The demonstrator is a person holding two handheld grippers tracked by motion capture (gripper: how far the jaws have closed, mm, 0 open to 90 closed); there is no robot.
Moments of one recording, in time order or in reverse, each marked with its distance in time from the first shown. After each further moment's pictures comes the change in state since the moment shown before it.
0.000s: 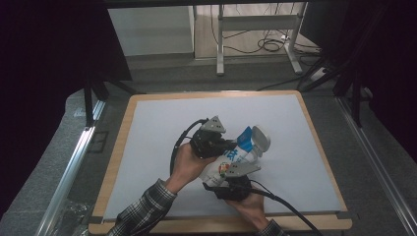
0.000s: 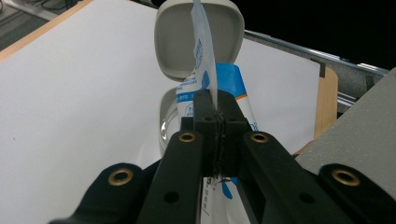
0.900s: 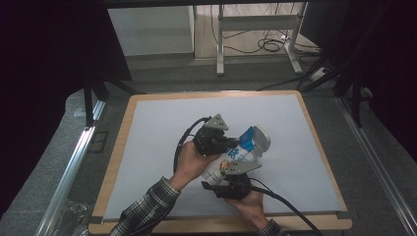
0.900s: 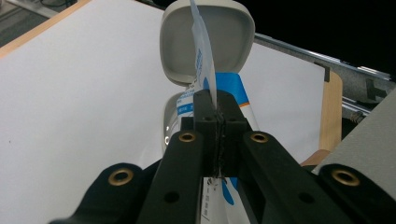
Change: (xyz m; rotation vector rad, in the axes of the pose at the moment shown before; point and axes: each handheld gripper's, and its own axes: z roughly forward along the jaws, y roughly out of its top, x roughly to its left) left arm 0.006 0.004 0.010 0.005 -0.003 -0.015; right arm -0.002 0.005 0.000 -0.027 0.047 0.029
